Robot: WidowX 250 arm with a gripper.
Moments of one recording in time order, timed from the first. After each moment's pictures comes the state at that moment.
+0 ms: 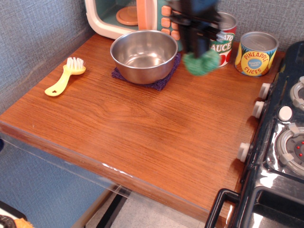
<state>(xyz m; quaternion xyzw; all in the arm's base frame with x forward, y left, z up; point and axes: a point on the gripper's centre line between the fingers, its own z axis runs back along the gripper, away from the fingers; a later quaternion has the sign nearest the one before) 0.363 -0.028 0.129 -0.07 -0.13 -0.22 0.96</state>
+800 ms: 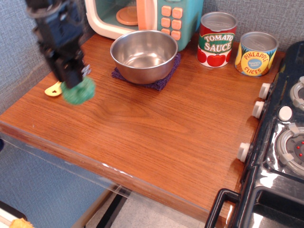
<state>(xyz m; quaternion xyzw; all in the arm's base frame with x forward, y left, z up) 0.256 0.111 0.089 0.00 -0.06 -0.12 0.99</state>
